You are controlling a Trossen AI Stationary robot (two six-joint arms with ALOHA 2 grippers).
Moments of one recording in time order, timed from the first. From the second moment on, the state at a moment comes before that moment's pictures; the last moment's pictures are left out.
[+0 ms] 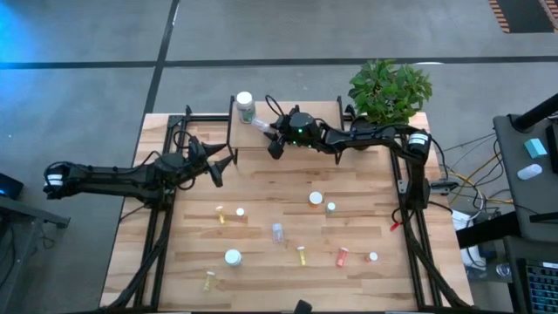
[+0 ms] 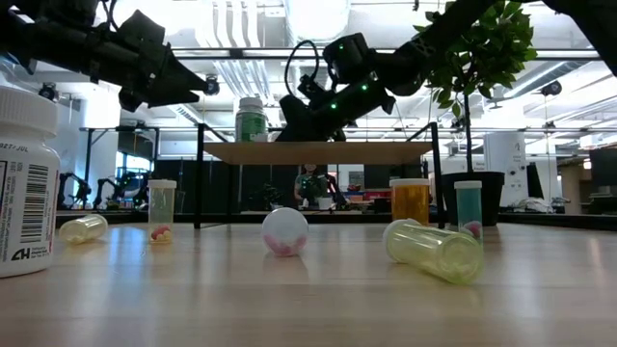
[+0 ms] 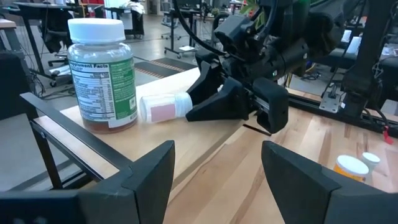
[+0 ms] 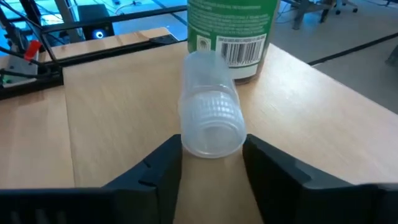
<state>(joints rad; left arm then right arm) 0.11 0.62 0.29 0.23 -0.49 -0.15 -0.38 1.95 1.26 0.36 0.08 0.01</state>
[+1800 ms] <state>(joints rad) 0.10 0.64 0.30 0.28 -0.45 -0.10 -0.34 1.89 1.40 0.05 0.05 0.00</state>
